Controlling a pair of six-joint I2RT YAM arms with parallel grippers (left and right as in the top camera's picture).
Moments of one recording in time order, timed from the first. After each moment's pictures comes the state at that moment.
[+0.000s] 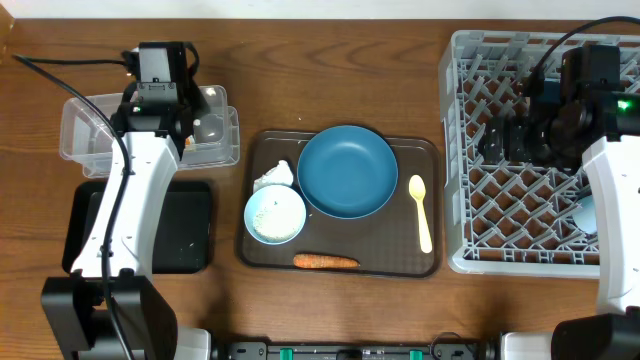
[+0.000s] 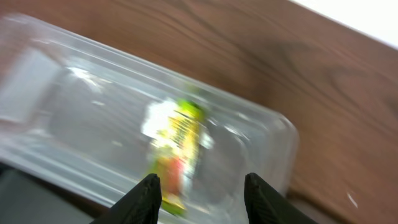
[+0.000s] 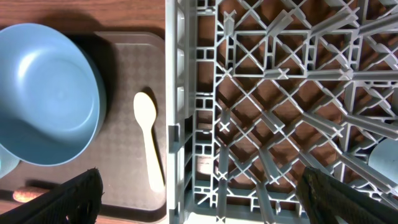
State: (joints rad) left arm 0.00 1.61 1.35 -0.63 -0.25 -0.41; right arm -0.09 1.56 1.55 -1.26 -0.16 0.00
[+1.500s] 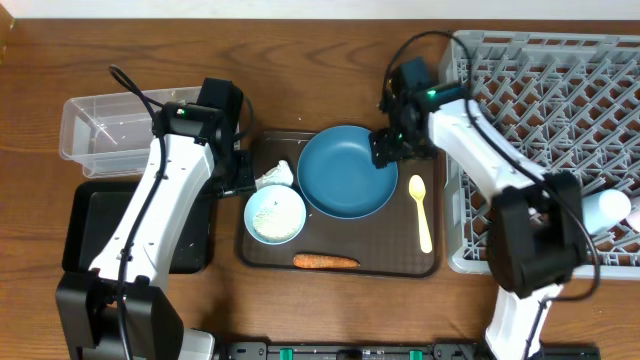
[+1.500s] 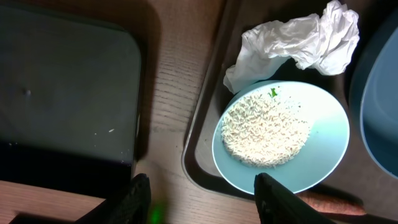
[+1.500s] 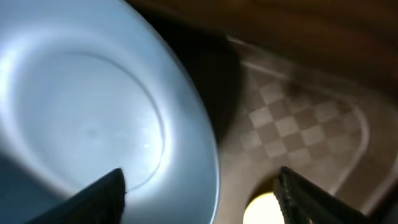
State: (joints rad) left arm -0.17 1.61 1.35 -1.27 -0.04 -0.38; right arm 0.36 2.05 1.55 -0.93 -0.13 0.17
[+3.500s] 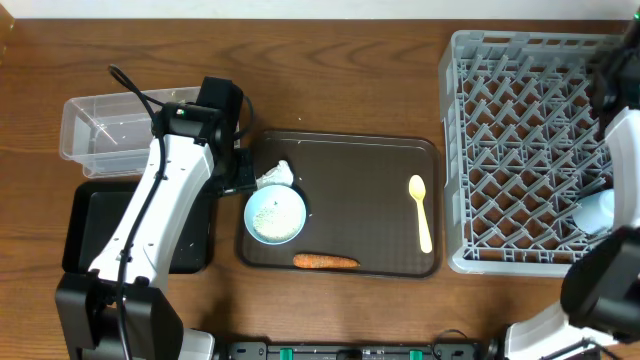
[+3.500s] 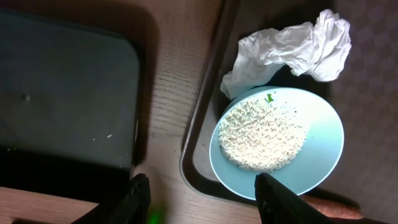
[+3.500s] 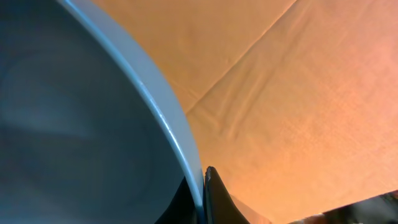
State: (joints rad) left arm -0.17 1.60 1.35 -1.26 -0.04 -0.38; right arm -0.31 1.81 1.56 -0.32 1.11 -0.09
